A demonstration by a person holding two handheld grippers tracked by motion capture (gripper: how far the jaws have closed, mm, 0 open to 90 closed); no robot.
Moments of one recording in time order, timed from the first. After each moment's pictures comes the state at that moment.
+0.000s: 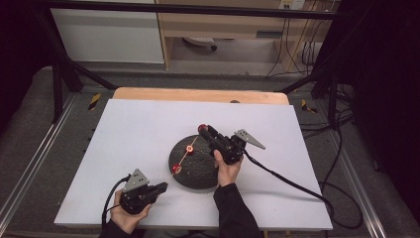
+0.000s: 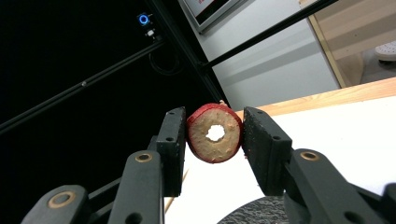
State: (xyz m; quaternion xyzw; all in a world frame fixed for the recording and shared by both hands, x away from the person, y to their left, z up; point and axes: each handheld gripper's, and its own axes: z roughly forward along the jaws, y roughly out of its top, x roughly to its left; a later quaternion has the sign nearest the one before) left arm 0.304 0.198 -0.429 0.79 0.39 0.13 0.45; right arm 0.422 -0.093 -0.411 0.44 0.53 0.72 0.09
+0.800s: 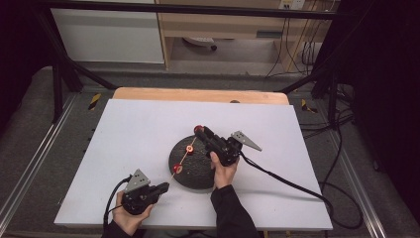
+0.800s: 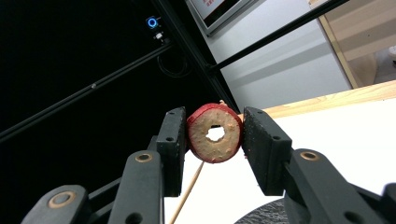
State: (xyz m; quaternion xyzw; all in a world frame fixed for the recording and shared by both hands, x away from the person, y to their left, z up) left arm 0.303 0.194 -0.430 0.78 0.40 0.13 0.46; right arm 0.419 -0.083 -0.414 0.43 0.53 0.73 0.08
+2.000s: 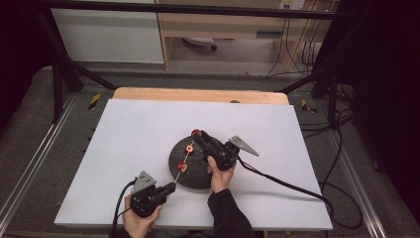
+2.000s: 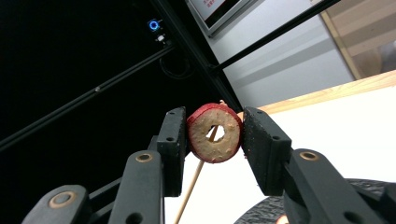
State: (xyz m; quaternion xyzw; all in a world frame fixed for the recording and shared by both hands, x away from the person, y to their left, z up) left arm 0.298 0.172 -0.432 0.75 0.44 0.12 0.48; right arm 0.410 -0.075 -0.425 0.43 0.52 0.74 0.06
